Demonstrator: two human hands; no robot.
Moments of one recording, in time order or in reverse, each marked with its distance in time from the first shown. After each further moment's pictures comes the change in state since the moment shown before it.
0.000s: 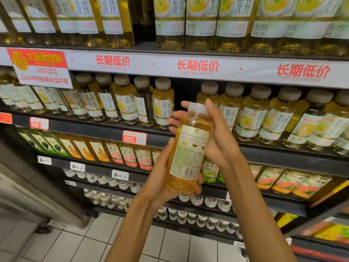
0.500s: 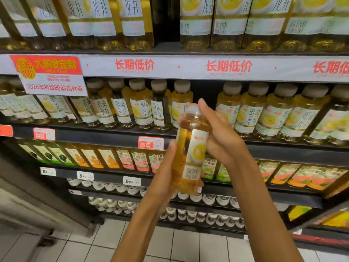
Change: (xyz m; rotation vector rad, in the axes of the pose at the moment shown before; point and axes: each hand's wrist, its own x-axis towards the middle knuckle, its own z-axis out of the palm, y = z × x) left_hand -0.022 0.033 -0.048 0.231 0.161 0.053; right_hand 0.036 0.028 0.042 -0.169 0.247 0.039
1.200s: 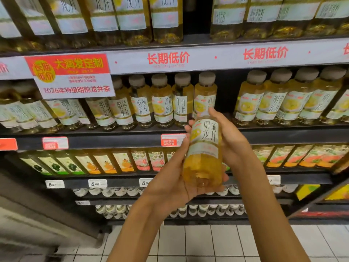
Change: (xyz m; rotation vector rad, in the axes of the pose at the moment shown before) left_hand -0.029 0.039 -0.073 -0.385 -0.338 -0.341; right_hand 0.012 0.048 0.061 0.269 0.258 0.194
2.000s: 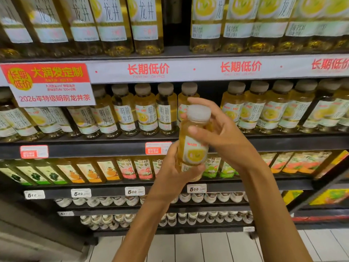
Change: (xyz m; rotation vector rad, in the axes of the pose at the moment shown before) left_hand 0.043 -0.017 0.002 0.667 0.229 0.499; right_hand -0.033 -0.036 -0.019 -0.696 -0.294 -0.549
